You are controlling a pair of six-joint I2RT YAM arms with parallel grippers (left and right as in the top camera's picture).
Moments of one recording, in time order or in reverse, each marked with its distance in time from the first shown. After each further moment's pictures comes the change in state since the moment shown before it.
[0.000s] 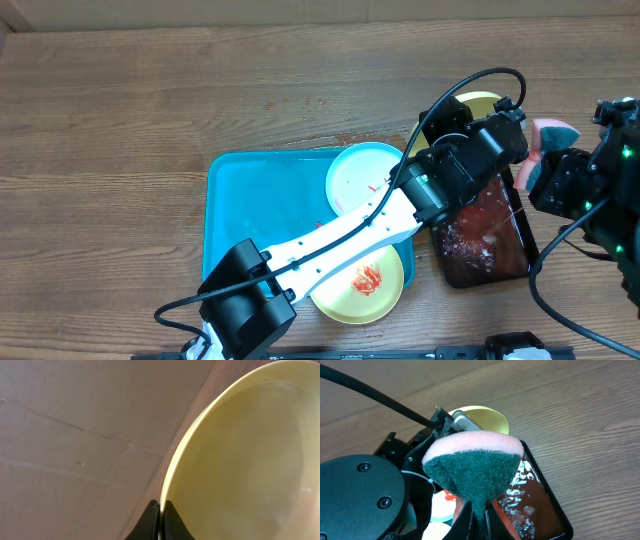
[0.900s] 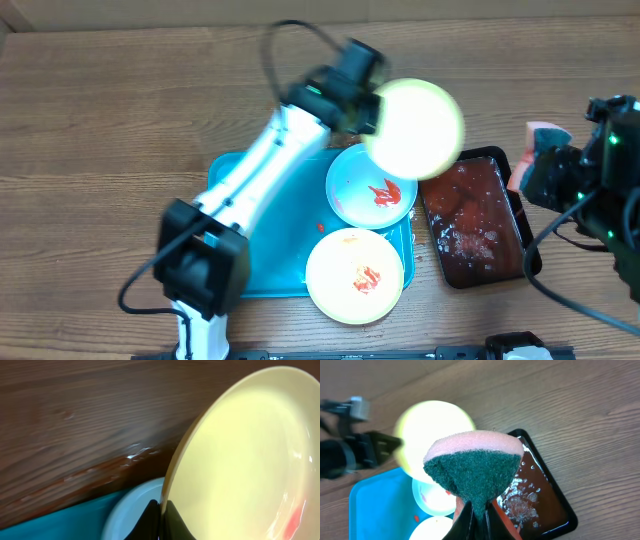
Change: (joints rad) left arm 0.530 -0.003 0.010 -0.491 0.877 -0.970; right arm 0.000 0.053 0.000 -0.027 -0.011 0.046
